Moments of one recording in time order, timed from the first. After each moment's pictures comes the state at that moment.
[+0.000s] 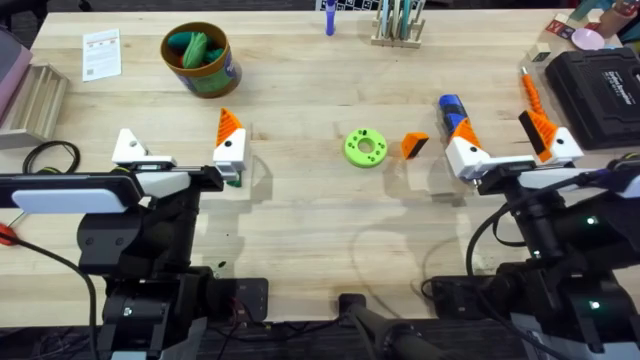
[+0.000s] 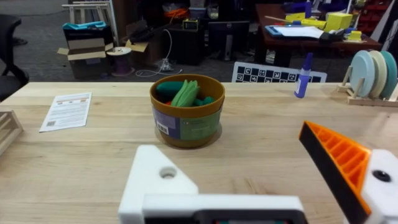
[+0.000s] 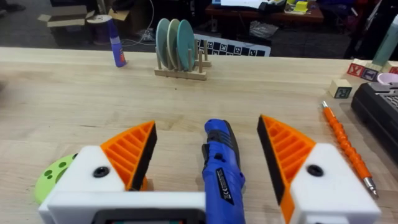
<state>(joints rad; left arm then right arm) 0.00 0.00 0.01 -0.02 -0.01 -0.02 0.00 0.00 0.01 -0.09 -0.04 -0.01</state>
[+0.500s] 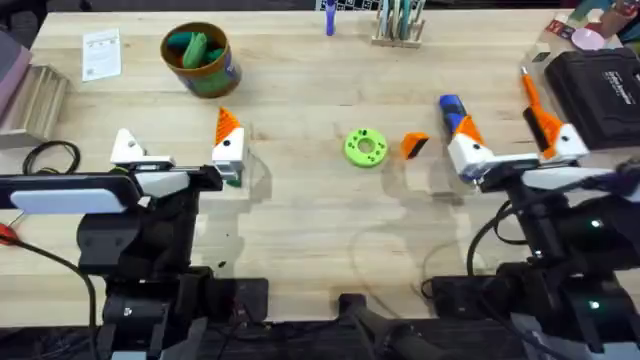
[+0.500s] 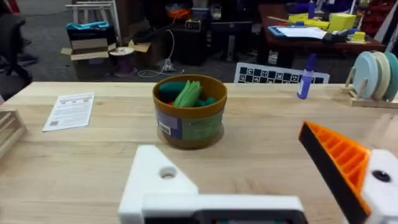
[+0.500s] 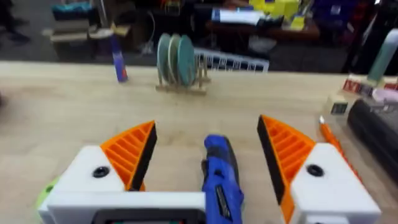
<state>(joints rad) 0.00 0.00 0.01 -0.01 -0.02 -0.02 0.00 0.00 0.01 -0.05 -0.04 -0.01</state>
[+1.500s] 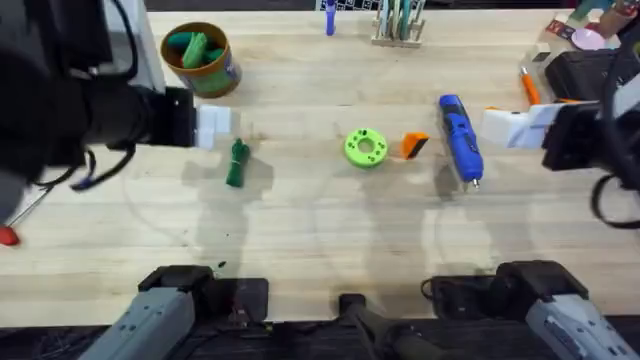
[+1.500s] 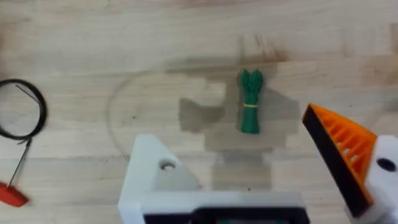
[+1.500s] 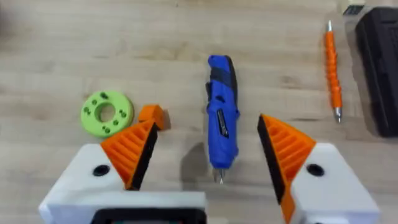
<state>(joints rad) 0.00 0.98 0.99 -1.00 -0.03 0.05 0.00 0.64 0.84 -0.87 -0.04 -0.01</state>
